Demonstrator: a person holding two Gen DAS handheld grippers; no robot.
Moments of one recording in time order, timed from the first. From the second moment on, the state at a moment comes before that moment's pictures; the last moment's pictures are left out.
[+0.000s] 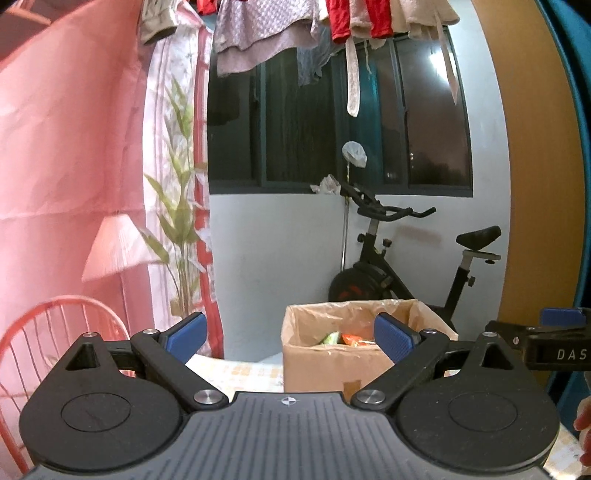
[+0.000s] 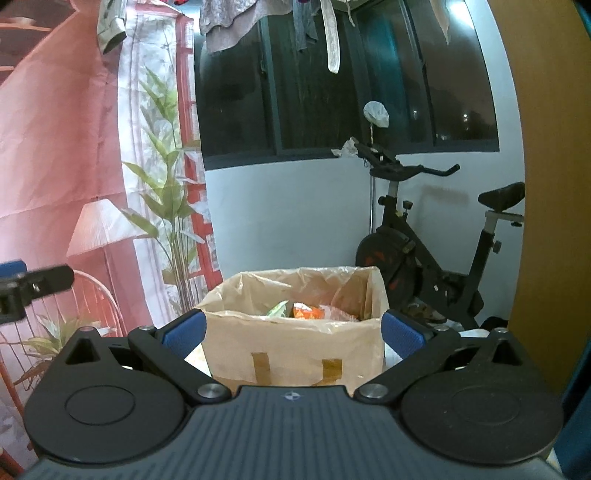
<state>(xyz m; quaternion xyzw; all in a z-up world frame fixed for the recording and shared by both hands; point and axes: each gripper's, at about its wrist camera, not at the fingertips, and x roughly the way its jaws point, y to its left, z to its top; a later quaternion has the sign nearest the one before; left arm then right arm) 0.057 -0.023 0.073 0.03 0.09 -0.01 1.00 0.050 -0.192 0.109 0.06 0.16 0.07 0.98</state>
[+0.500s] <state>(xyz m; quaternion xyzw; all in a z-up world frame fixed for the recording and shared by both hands) 0.055 -0.023 0.068 0.03 0.11 -0.01 0.99 0.048 -0.200 0.105 0.07 0.16 0.06 0.98</state>
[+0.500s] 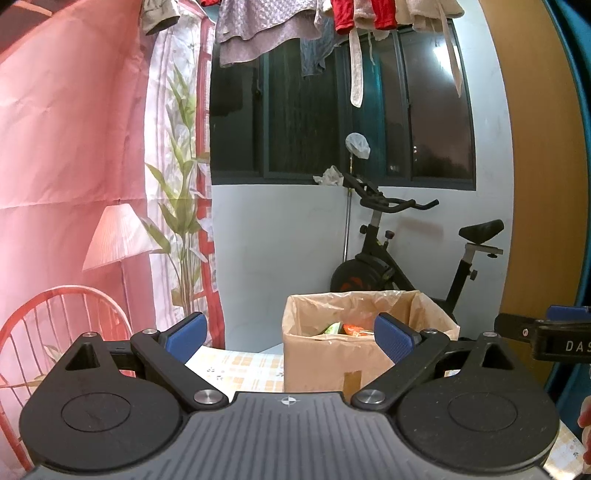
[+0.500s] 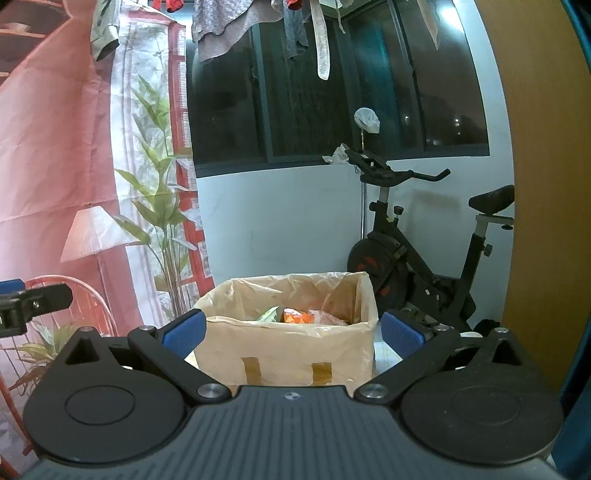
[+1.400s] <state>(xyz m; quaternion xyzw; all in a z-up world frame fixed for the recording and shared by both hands) 0.060 -0.022 0.068 0.02 0.12 -0.01 0.99 0.047 -0.202 0.103 0.07 0.17 0.06 0.98</state>
